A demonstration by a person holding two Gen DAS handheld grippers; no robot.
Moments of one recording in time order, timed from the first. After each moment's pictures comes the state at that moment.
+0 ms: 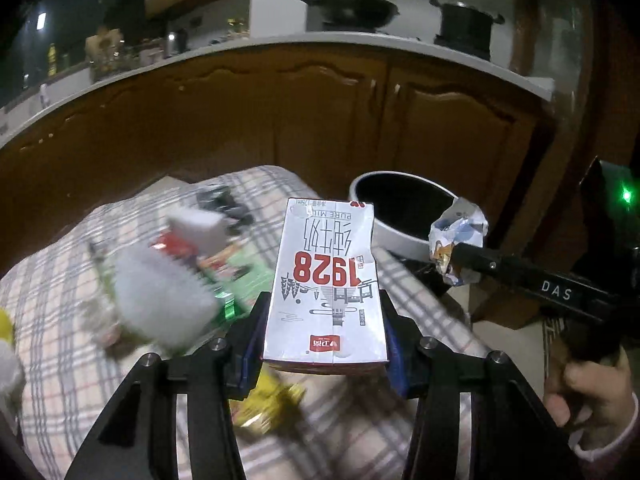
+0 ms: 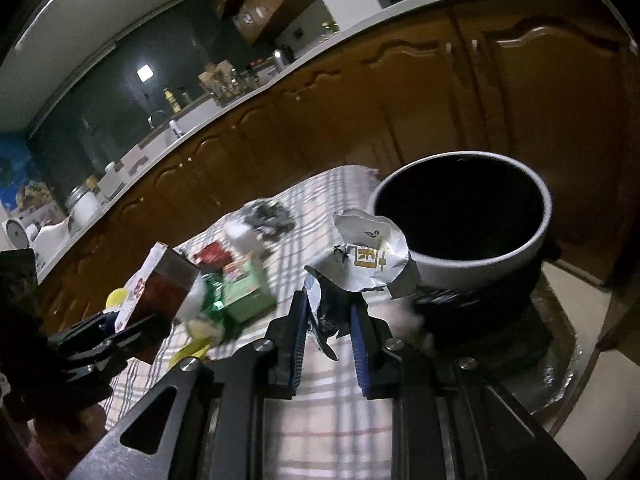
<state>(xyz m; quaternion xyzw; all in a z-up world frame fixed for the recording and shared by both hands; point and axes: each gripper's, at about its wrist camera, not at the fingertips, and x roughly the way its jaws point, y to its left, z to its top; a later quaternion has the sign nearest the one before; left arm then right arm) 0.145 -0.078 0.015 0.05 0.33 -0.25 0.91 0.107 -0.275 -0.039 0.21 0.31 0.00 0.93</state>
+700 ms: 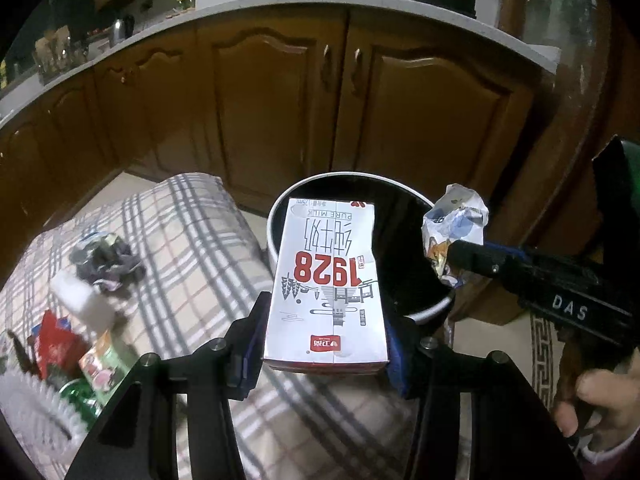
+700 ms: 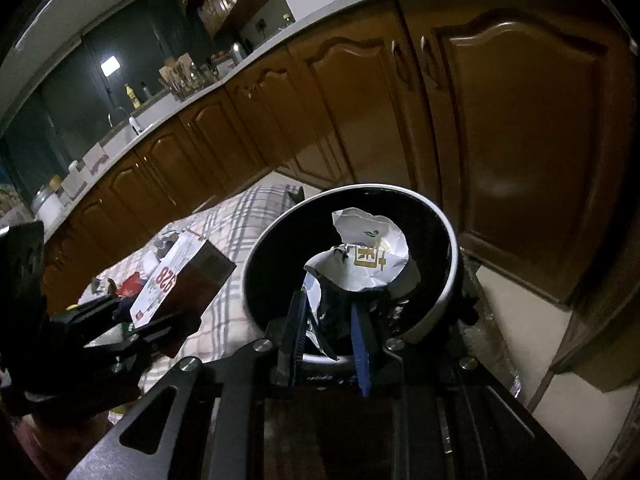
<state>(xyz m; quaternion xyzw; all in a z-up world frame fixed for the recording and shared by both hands) 0.258 -0.188 -0.004 0.07 0.38 -0.29 0.88 0.139 -0.372 -0.041 0.19 0.35 -0.04 0.92</state>
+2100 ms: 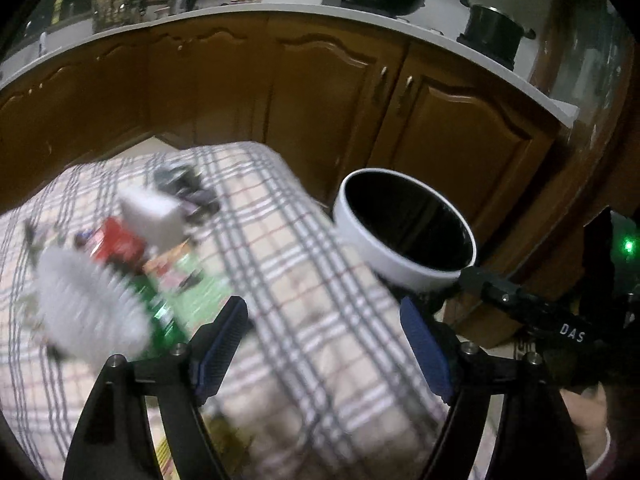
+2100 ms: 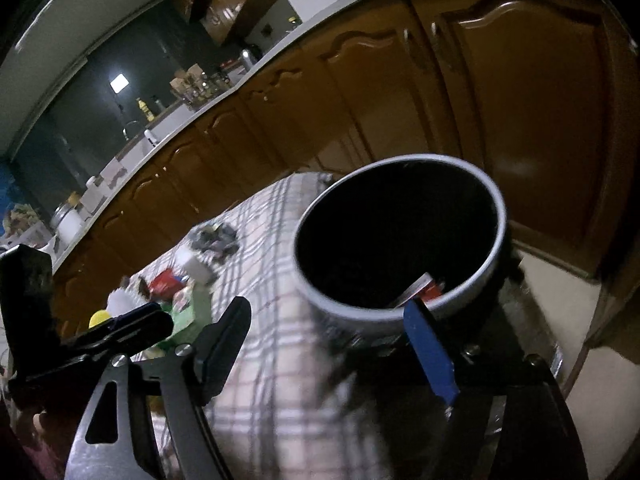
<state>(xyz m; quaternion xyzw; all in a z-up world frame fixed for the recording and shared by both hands) 0.211 -0.089 -0.010 -0.02 0.39 -0.24 0.89 0.123 -0.330 -0.048 0.24 0.33 -0.01 0.91</state>
